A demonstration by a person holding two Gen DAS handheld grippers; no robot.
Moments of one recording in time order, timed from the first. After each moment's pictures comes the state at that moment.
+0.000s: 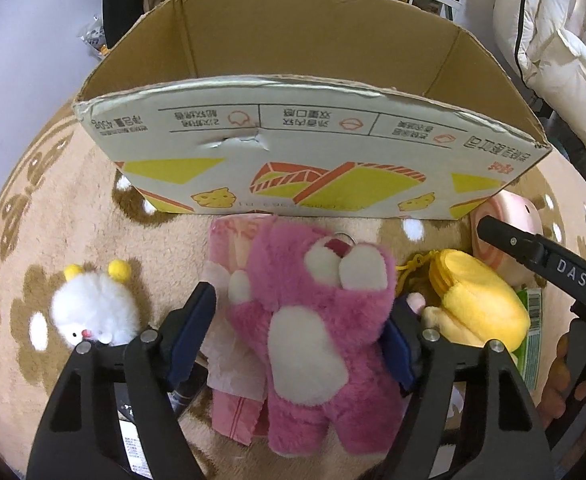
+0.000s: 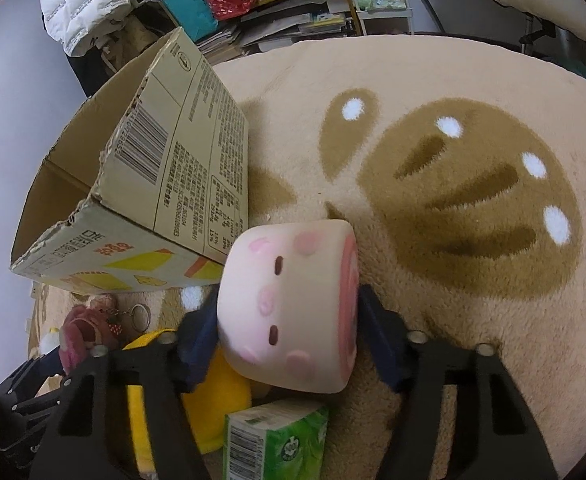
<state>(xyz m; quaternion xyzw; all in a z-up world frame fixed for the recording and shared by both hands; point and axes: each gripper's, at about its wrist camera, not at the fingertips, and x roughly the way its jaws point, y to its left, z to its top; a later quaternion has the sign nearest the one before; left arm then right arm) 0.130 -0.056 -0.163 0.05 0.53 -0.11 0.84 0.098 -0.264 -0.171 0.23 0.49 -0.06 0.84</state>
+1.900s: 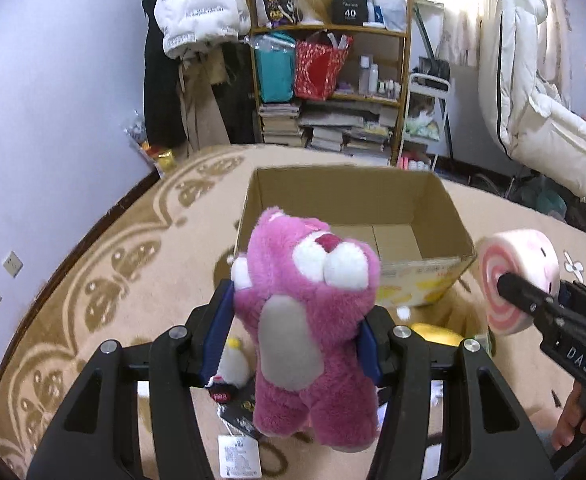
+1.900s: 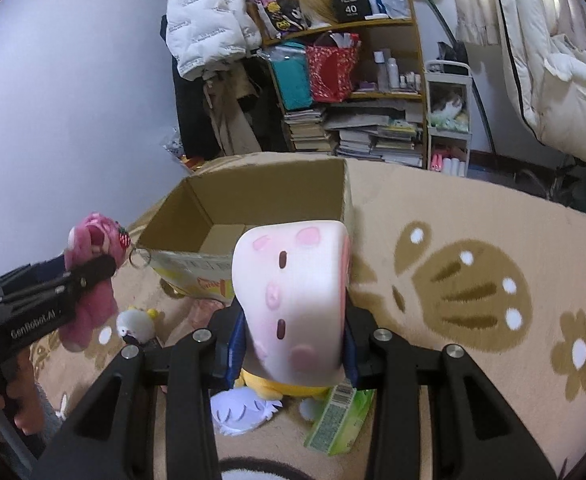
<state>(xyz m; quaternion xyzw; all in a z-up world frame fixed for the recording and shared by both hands) 0.068 -0.016 -0.024 0.06 0.36 -0.09 0.92 0.030 -0.208 -0.053 0.11 0.35 0.02 0.93</state>
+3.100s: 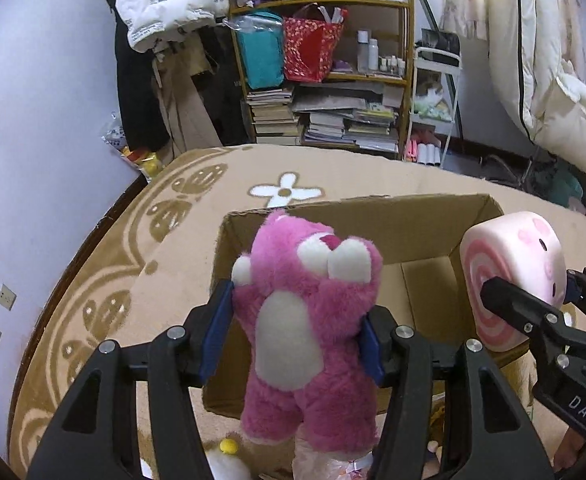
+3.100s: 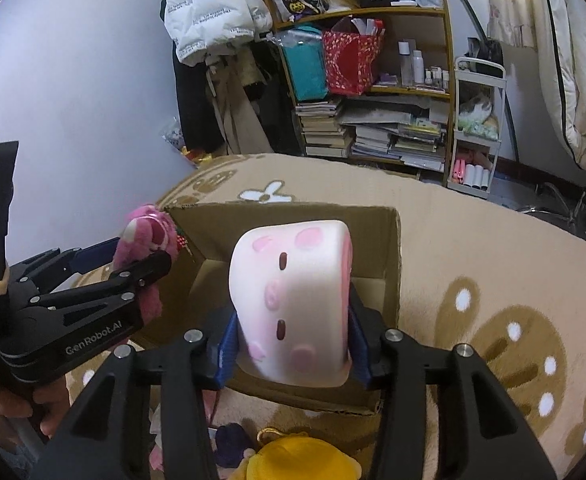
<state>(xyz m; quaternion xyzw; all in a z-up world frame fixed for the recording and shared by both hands) 0.200 -0.054 -0.059 0.10 0.40 -0.10 0.91 0.152 -0.196 -0.056 0.10 0.37 0.04 0.92</state>
